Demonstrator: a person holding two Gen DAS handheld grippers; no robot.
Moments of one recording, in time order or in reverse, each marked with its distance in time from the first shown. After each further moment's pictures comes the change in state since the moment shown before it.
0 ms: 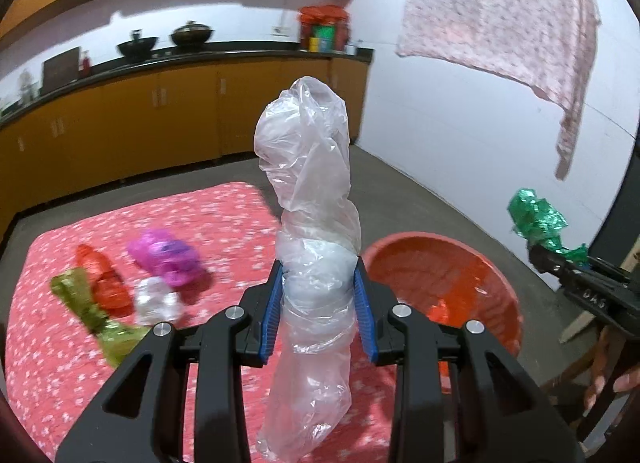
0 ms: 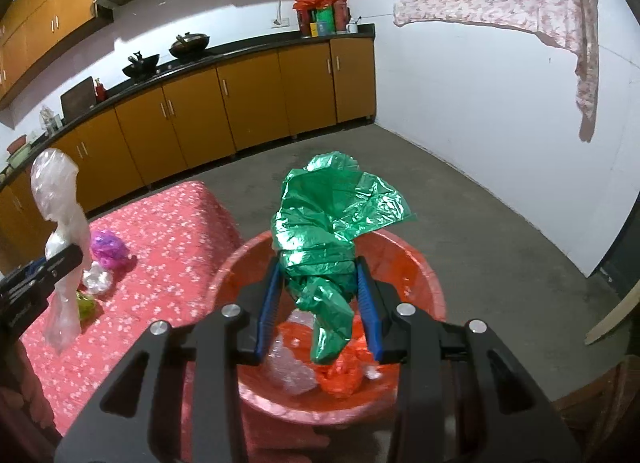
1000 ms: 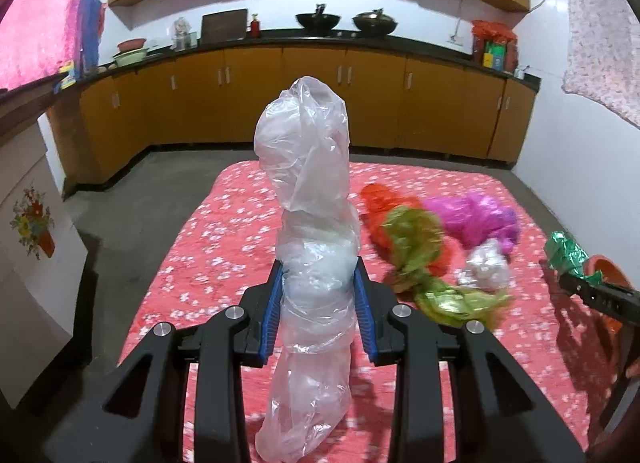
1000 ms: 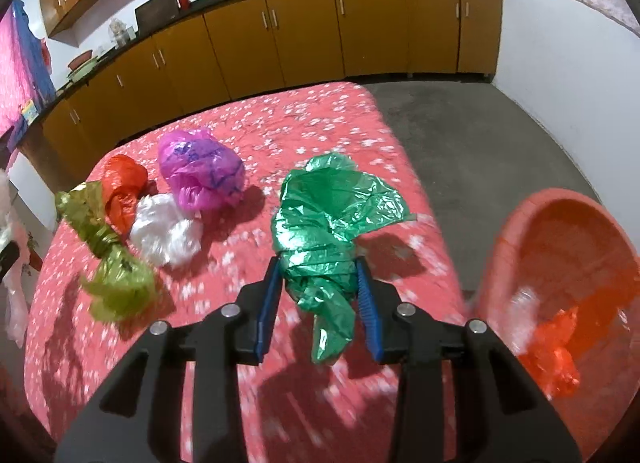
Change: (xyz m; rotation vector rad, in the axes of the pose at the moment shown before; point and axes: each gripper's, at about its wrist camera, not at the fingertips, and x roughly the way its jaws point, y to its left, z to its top) left arm -0.075 0.239 -0.078 -0.273 -0.011 0.491; right arm 0.139 0.221 -0.038 -0.203 0.235 0.282
